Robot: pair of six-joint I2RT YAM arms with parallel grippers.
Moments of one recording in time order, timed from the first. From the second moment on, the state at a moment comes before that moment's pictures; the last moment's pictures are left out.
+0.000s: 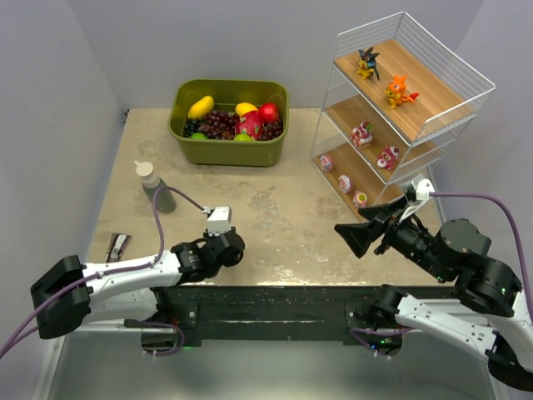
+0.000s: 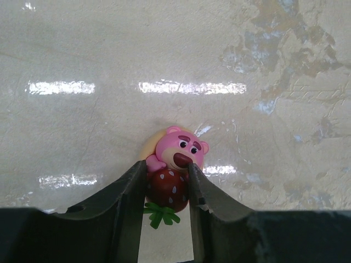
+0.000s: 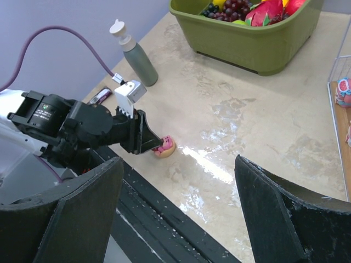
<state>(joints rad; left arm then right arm) -1.06 1.09 0.49 -0.32 -0.59 -0.93 0.94 0.51 1.12 -0.75 0.19 0.38</state>
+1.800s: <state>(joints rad) -0.79 2.07 2.11 -0.15 -0.07 -0.03 0.94 0.44 1.32 -0.87 0.40 0.37</state>
